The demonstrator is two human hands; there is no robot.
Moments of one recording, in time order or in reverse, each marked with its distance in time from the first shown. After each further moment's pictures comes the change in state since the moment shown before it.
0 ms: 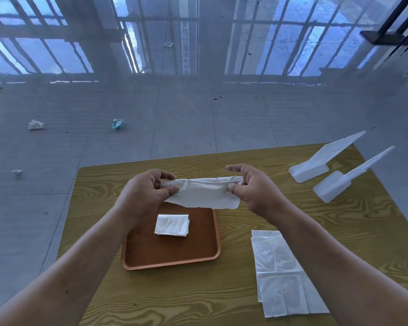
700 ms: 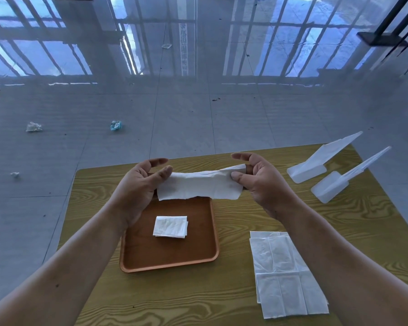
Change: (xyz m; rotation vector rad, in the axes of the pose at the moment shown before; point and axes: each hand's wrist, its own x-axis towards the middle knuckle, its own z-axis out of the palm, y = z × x) left_hand 0.000 0.022 -0.006 -0.652 -0.090 -0.115; right_hand 0.000 -0.012 -0.017 0.349 0.021 -0.024
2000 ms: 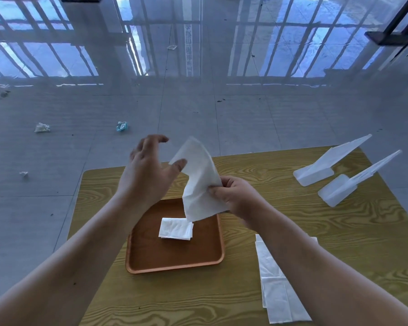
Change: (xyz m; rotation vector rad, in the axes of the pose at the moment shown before) left_hand 0.004 0.037 0.012 0.987 0.307 0.394; right_hand 0.008 0.013 0.056 0.035 -0.182 0.221
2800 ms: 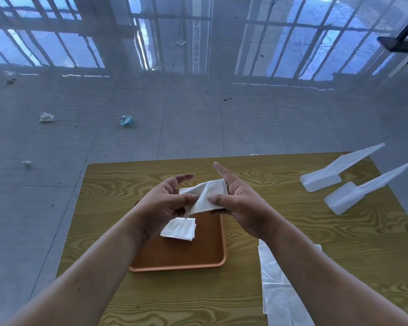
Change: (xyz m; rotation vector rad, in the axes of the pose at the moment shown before) left_hand -0.033 -0.029 0.038 -1.179 -0.530 -0.545; right_hand -0.005 -0.005 0.010 0.208 -0.211 -0.087
